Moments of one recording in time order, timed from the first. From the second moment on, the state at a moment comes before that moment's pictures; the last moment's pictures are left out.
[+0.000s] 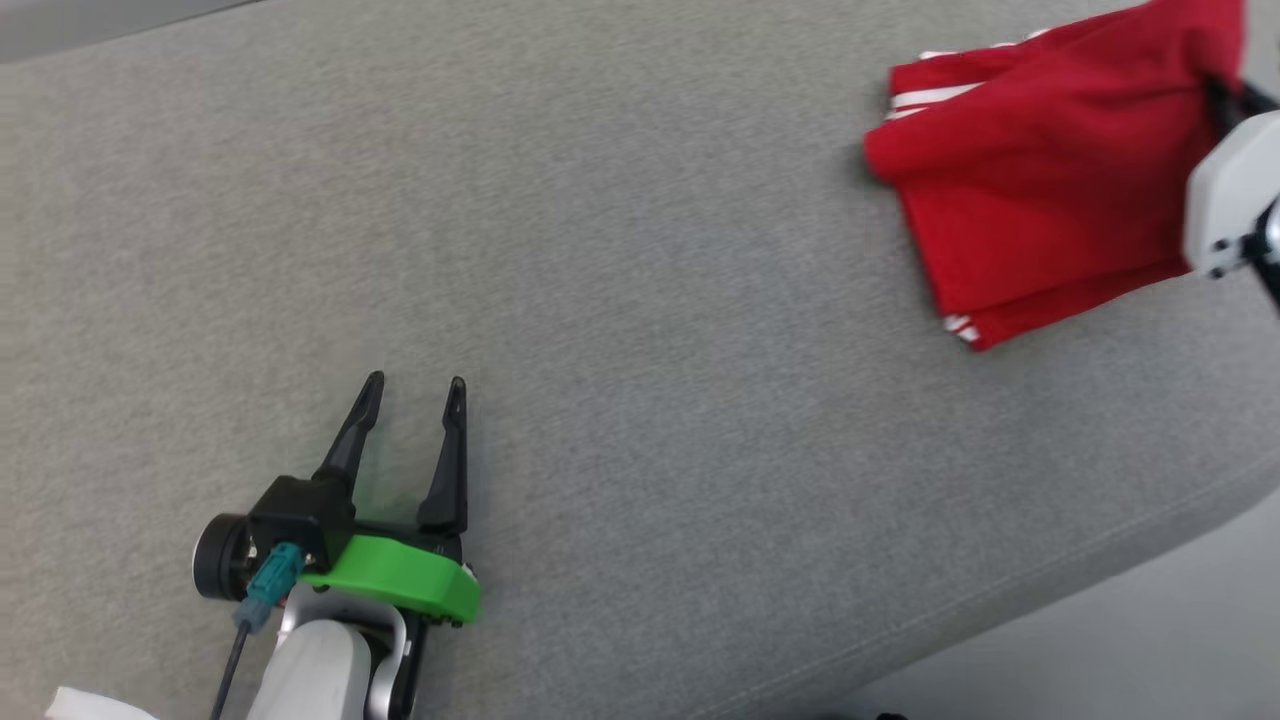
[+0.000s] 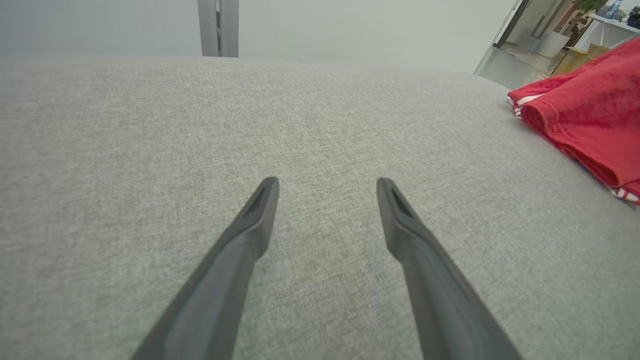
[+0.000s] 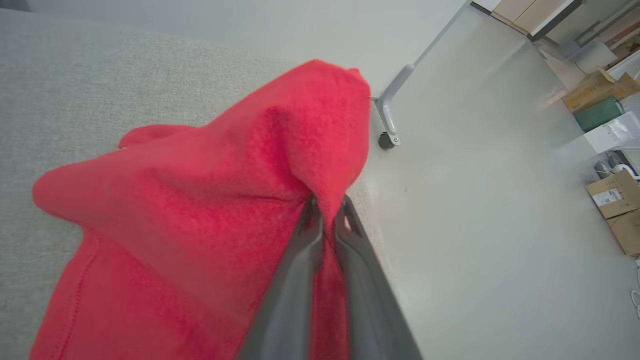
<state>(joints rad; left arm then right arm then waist) -0.20 0.08 -0.21 0.26 -0.25 -0.12 -0.26 -0.80 -0.40 0.03 0.52 0.10 0.13 0.30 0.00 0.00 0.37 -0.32</state>
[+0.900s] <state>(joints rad) -0.22 0.08 -0.22 0.25 -0.23 -0.12 -0.26 -0.83 -0.39 -0.38 0.74 -0.22 0.13 0.16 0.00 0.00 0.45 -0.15</state>
